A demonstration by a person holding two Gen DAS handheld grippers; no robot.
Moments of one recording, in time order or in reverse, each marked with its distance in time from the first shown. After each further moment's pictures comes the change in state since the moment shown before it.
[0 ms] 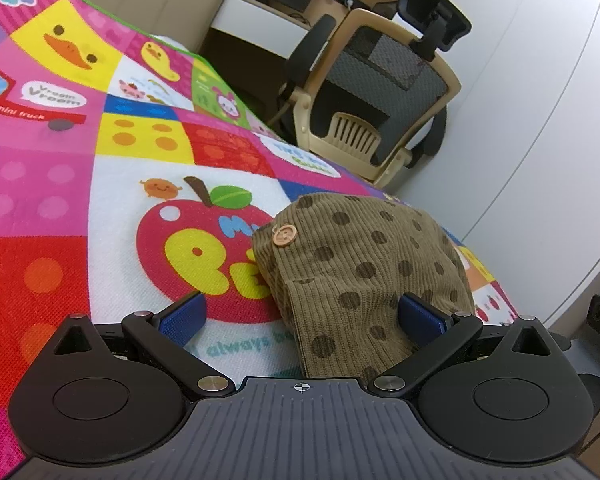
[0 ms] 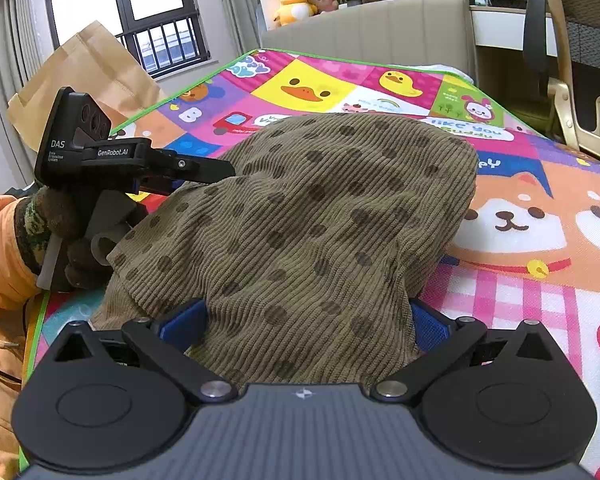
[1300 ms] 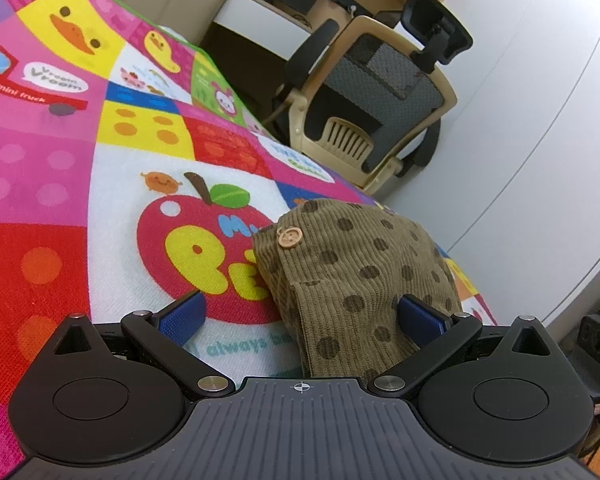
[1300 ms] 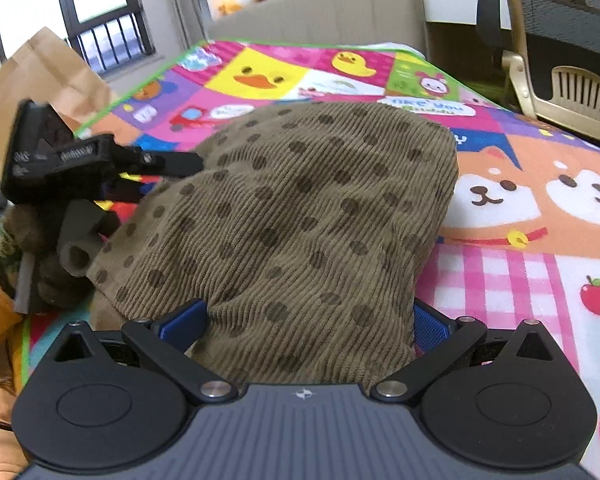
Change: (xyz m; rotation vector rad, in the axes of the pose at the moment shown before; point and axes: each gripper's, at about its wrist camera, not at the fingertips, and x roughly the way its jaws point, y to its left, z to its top) left arm -0.001 0.013 0.003 -0.070 0.000 -0.060; right arm 0.006 0.023 0.008 0.097 0.074 -0.156
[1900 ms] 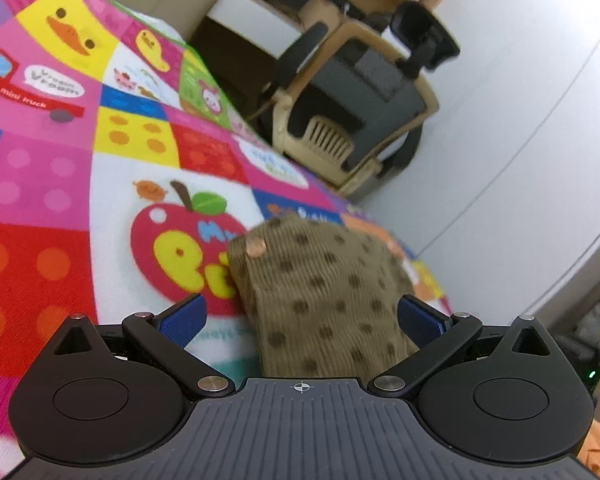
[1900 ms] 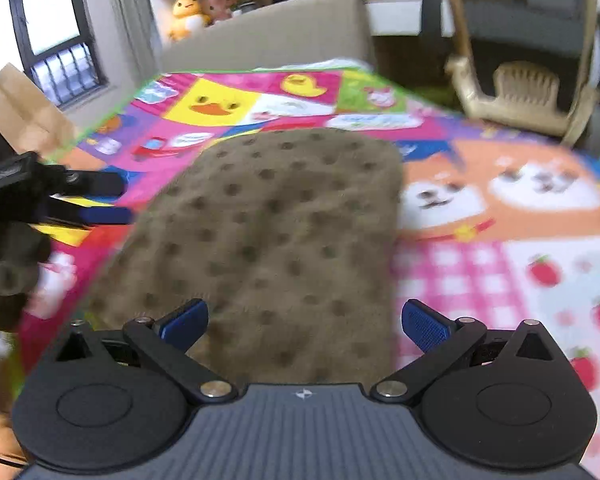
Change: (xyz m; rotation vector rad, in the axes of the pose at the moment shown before) left arm -0.038 -0.023 0.013 -0.012 0.058 -0.023; right arm -0.026 0.005 -0.010 0.080 -0.053 -0.183
